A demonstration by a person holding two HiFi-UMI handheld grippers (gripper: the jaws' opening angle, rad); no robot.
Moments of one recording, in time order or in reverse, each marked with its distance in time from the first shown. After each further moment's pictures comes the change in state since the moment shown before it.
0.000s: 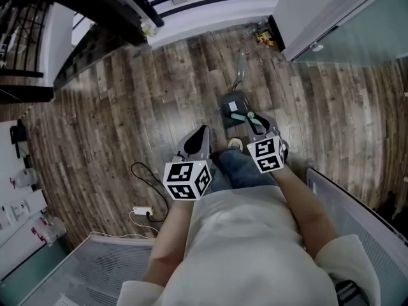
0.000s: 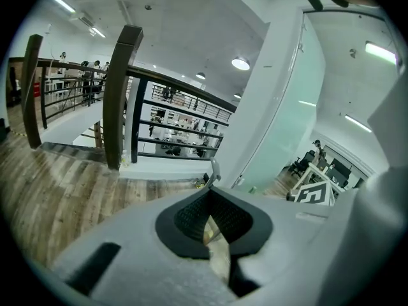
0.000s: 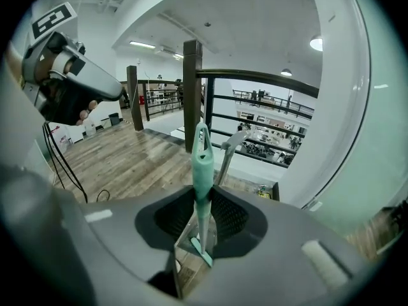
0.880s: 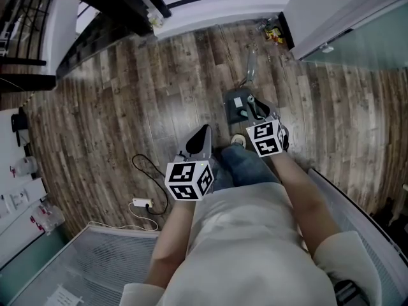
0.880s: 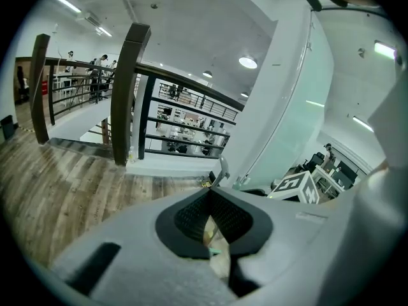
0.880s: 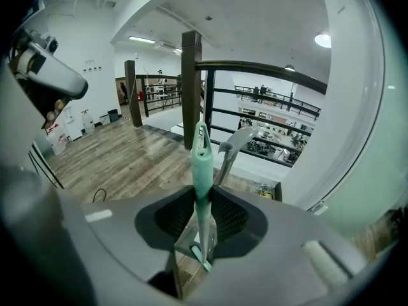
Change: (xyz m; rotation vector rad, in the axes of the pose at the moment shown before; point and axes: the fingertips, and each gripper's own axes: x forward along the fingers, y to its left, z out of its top) left arm 0.001 0.019 -0.005 -0.038 0.014 0.051; right arm 0.055 -0.012 0.014 -0.011 0.042 0.010
